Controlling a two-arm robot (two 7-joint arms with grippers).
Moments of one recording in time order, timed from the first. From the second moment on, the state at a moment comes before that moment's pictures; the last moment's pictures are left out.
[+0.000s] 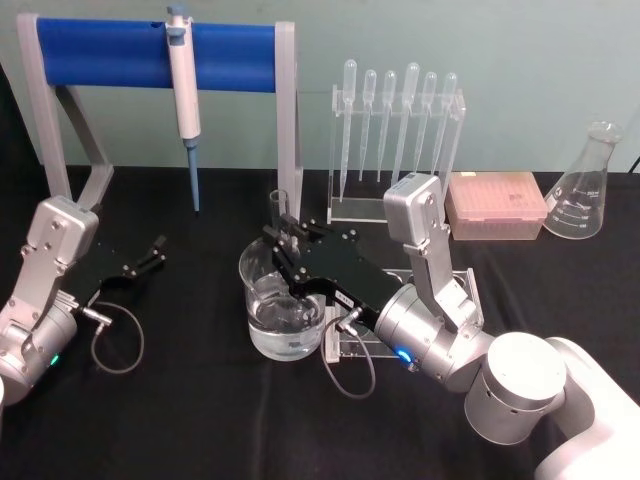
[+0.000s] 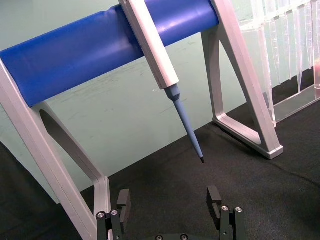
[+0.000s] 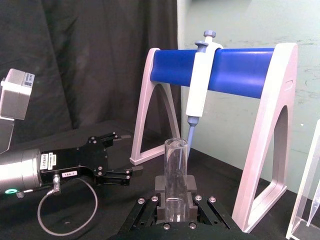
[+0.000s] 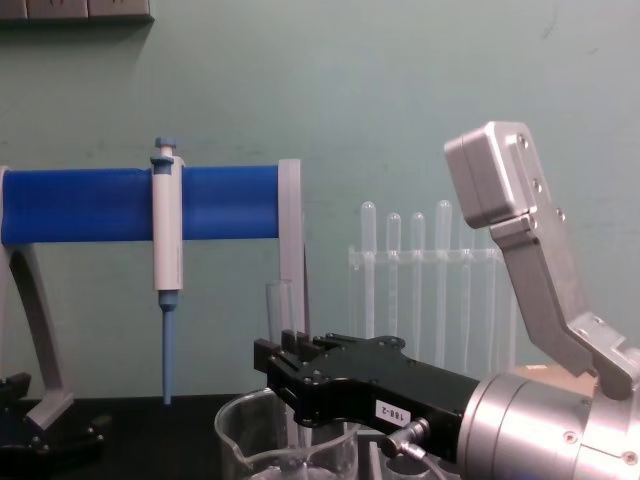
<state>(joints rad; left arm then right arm) -0.20 0.60 0.45 -1.41 -0.25 -0.12 0.03 0.27 0.19 -0.50 -1.43 0.26 -0.07 0.38</state>
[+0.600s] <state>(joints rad) -0.20 0.60 0.45 -1.41 -0.25 -0.12 0.03 0.27 0.19 -0.50 -1.43 0.26 -0.07 0.38</state>
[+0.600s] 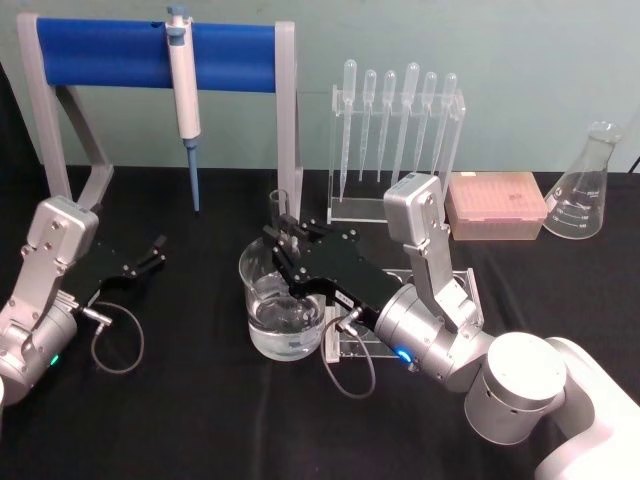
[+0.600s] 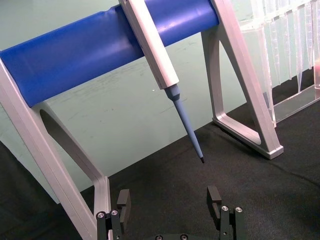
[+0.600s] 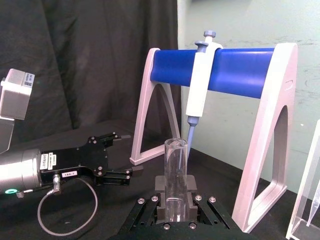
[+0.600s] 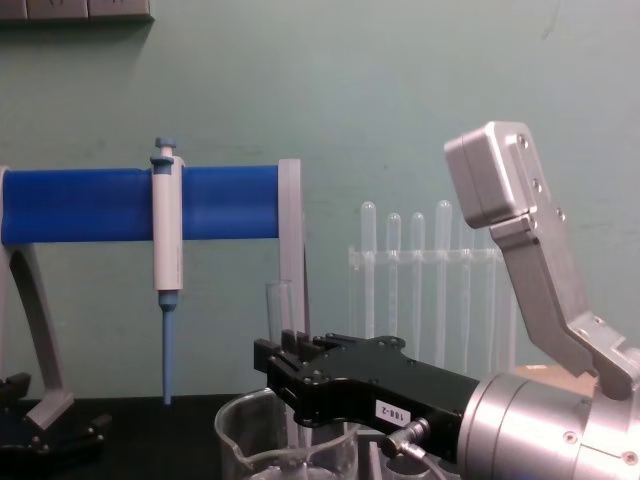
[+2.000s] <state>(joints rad) -0.20 0.60 0.45 -1.41 -0.25 -0.12 0.03 0.27 0.19 -0.50 -1.43 0.26 -0.07 0.38</state>
